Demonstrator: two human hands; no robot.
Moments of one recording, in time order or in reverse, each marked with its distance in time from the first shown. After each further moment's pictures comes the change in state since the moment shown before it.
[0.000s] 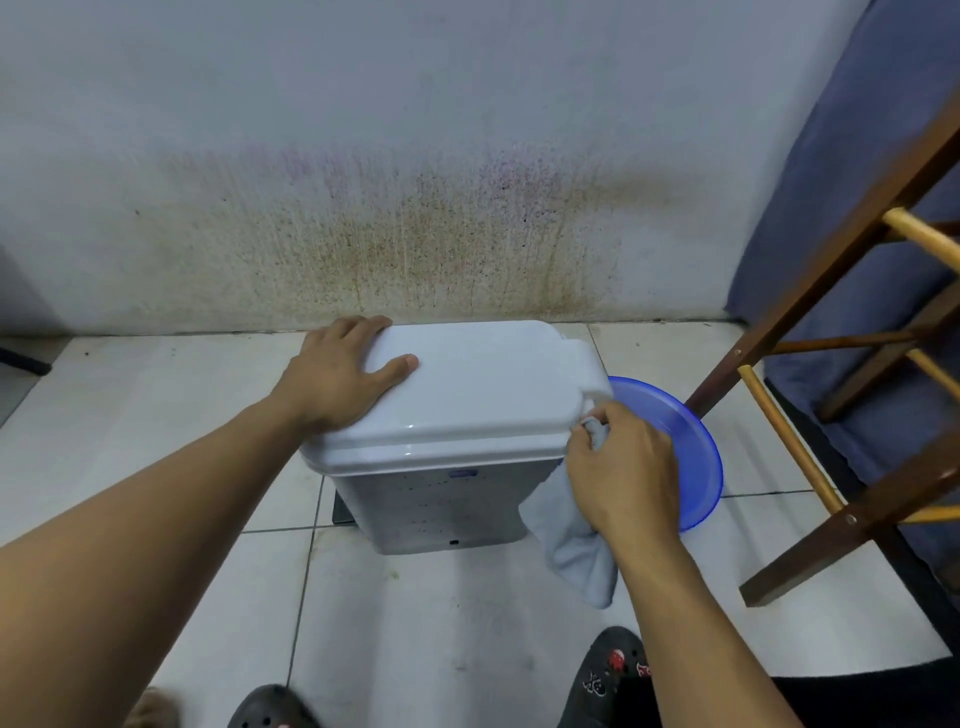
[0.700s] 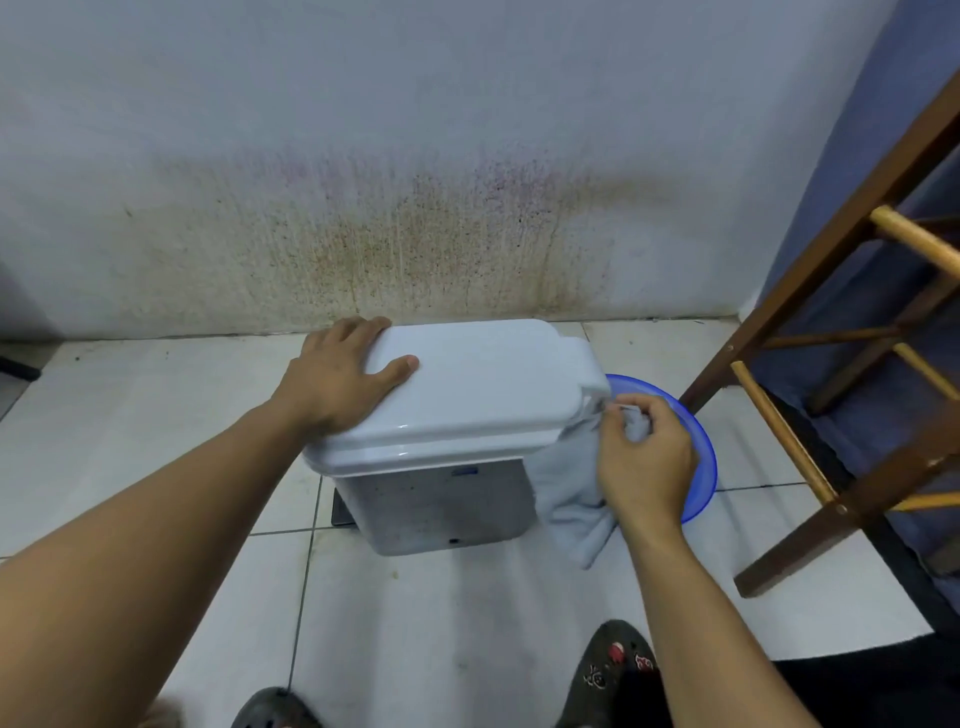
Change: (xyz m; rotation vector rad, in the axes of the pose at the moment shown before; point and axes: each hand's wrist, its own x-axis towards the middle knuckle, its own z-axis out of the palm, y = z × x) left_hand -0.001 -0.001 0.001 0.019 0.006 0.012; right_hand 0.005 0.010 0.006 0.445 0.245 0.195
